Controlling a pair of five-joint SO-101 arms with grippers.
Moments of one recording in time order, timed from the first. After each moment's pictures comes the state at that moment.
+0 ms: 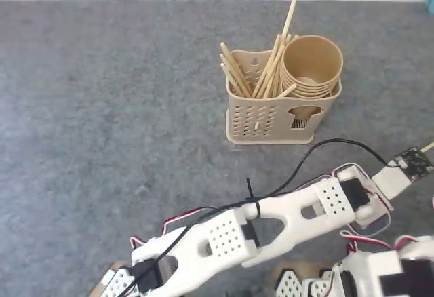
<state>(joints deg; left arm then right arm) 63.9 62.2 -50.4 63.2 15.1 78.9 -8.7 31.6 38.9 -4.7</state>
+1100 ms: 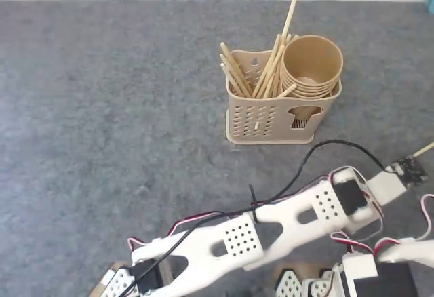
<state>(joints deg) 64.4 83.6 -93.4 93.6 12.5 78.9 -15.6 31.6 43.9 -4.7</state>
